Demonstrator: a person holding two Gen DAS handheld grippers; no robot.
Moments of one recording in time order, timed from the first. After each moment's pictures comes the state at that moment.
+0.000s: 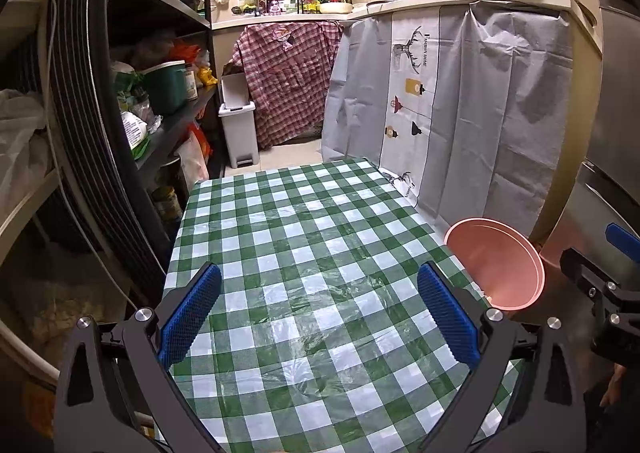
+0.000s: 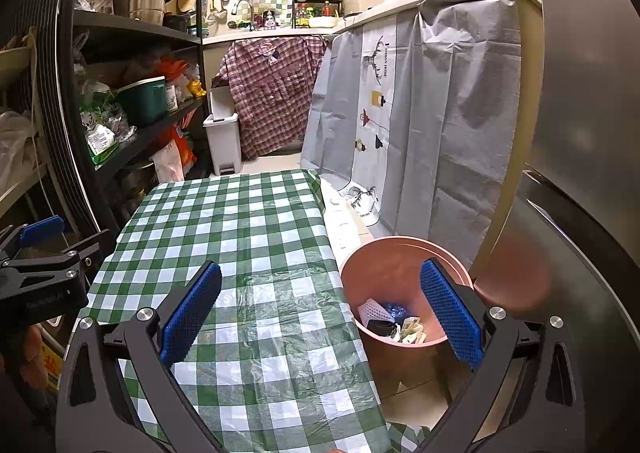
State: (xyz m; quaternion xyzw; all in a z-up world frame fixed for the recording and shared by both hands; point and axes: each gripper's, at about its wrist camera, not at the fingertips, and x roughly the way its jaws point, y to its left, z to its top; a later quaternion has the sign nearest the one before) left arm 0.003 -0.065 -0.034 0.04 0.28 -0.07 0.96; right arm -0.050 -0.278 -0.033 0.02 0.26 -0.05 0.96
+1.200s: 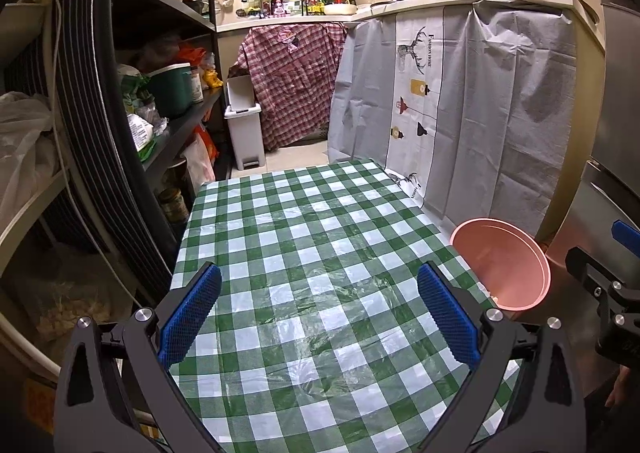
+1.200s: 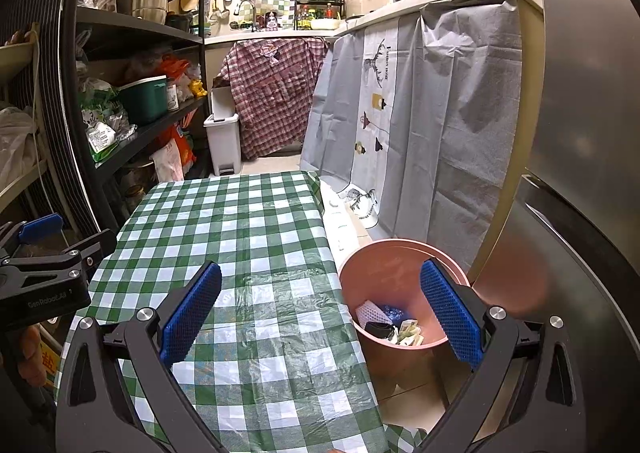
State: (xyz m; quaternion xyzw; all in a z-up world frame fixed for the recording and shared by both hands) left arm -0.001 -0.065 -0.034 0.04 0.28 -0.06 0.96; right arm -0.049 -0.281 -0.031 0.02 0.26 -0.05 0.96
